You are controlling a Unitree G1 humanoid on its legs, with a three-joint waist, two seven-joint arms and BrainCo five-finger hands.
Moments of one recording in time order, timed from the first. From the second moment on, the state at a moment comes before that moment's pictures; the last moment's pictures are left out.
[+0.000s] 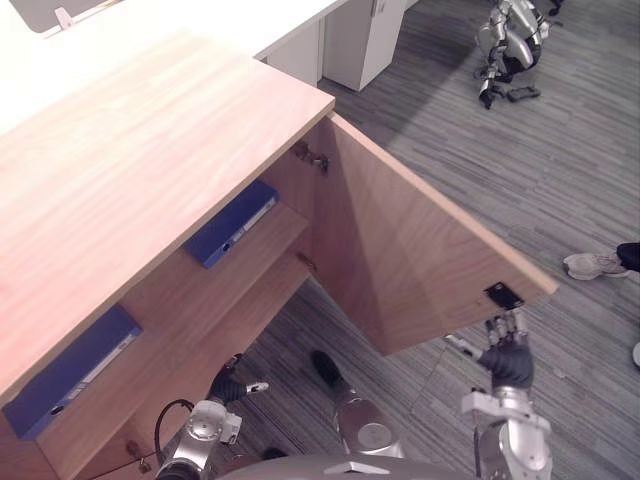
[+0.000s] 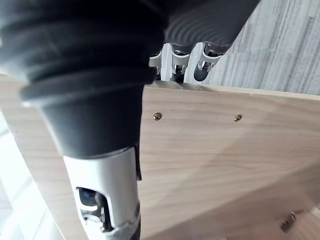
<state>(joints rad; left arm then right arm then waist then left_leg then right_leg) 0.01 0.10 -0.08 0.96 0.20 -0.22 0.06 0.53 -0.16 -0.07 -0.20 0.29 -0.28 -0.10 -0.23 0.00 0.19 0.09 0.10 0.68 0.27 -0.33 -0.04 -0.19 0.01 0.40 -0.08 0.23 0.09</state>
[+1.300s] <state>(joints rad) 0.02 0.14 -0.08 1.07 0.16 -0.17 0.08 0.51 -0.16 0.23 -0.07 0.15 -0.27 0.00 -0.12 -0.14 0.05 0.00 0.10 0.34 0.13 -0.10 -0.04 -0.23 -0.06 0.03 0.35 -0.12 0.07</state>
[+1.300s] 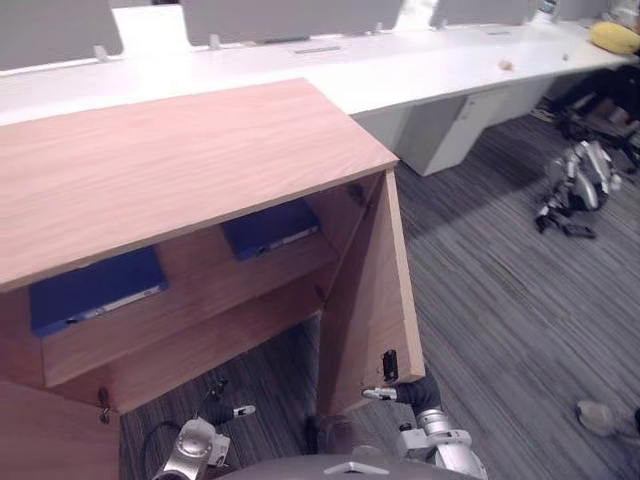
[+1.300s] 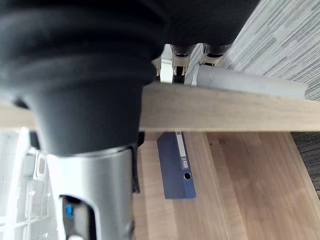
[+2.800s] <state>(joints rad) 0.07 0.12 -0.04 0.95 0.07 -0.21 0.10 -0.44 -0.28 0.07 0.65 0.20 -0.23 -0.16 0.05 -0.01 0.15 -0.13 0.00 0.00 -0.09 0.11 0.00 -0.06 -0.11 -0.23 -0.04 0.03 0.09</state>
